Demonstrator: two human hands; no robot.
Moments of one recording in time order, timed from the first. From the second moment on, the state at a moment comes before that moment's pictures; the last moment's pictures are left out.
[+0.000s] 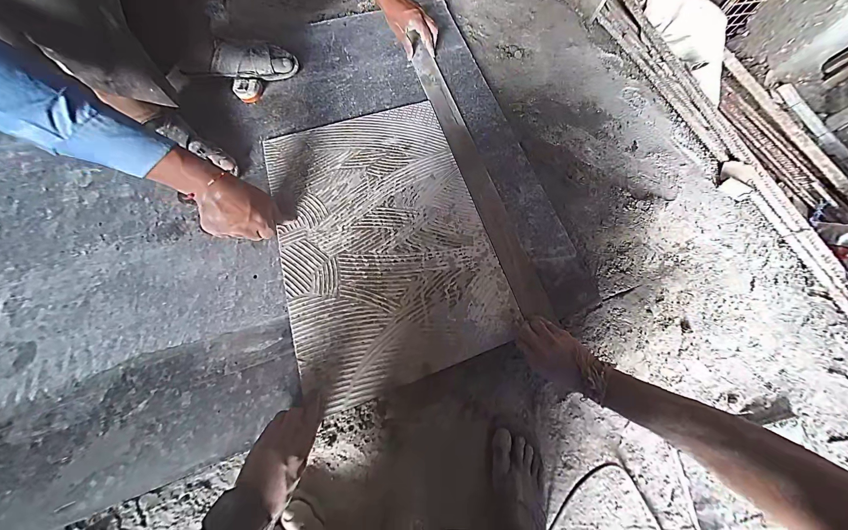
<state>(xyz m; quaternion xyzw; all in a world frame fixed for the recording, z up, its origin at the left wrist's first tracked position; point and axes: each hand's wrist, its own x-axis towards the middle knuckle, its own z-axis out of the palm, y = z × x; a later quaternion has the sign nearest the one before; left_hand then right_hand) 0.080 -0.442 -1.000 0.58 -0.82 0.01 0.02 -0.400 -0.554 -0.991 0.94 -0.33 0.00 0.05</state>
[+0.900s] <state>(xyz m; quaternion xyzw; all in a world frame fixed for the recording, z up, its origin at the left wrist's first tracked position) 0.073 -0.455 -0.973 0.59 -0.77 -0.16 -0.19 -0.382 -0.551 -0.982 0.90 -0.42 0.01 -0.08</state>
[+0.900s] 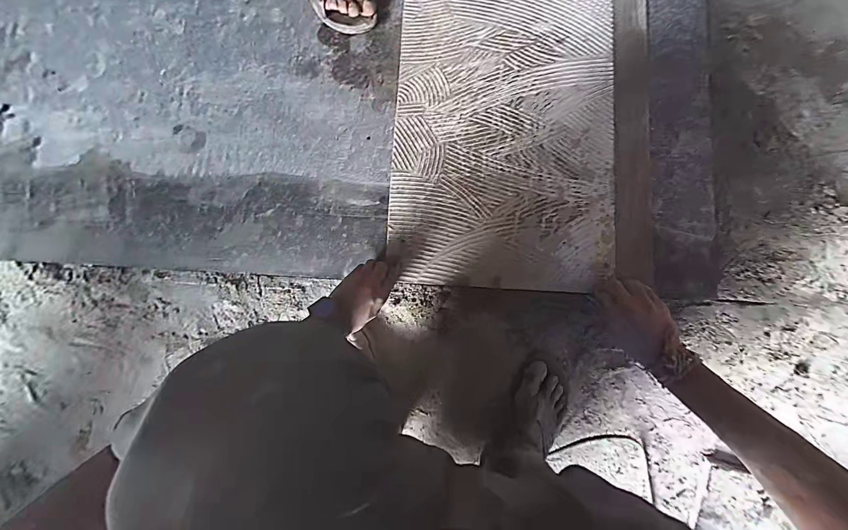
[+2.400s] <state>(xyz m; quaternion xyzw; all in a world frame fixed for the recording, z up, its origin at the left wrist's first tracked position) 0.085 -0.442 -1.003 0.57 -0.82 -0.05 -0.02 -0.384 -0.549 -0.994 0.91 -0.40 0.03 -0.04</state>
